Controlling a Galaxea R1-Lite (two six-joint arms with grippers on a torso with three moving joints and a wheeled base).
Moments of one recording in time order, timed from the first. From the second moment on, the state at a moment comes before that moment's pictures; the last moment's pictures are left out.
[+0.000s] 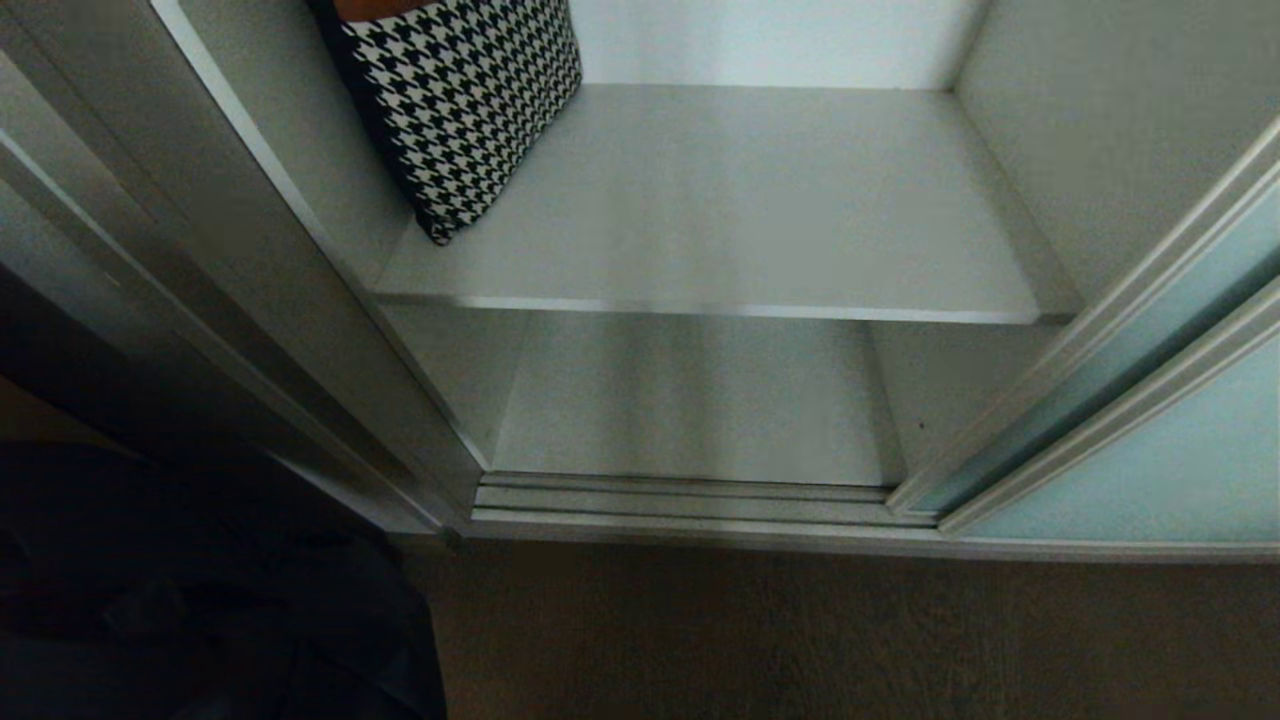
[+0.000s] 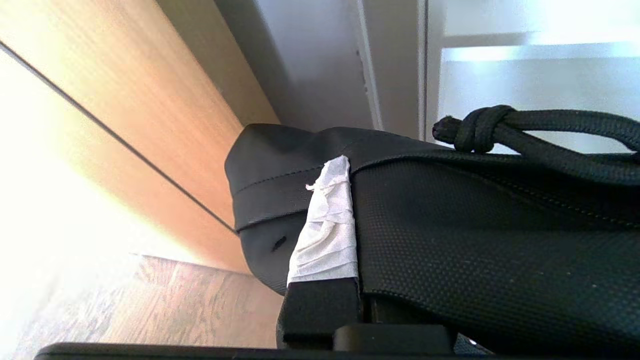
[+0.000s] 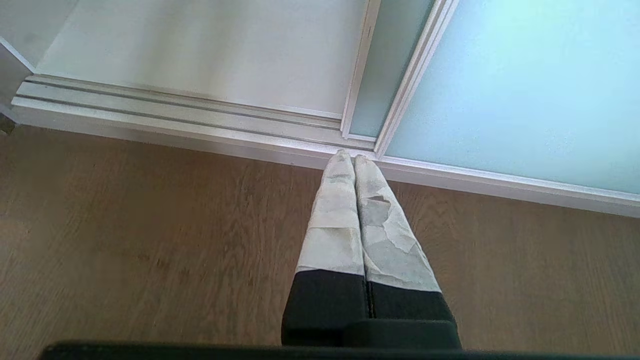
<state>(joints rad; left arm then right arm) -0.14 0.57 -0.32 -0.40 0.39 0.19 0.00 0.00 0.00 0.00 0.02 -0.05</state>
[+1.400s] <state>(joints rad) -0.16 0.52 -0.61 -0.25 0.25 0.13 0.00 0.00 0.00 0.00 0.02 -0.05</state>
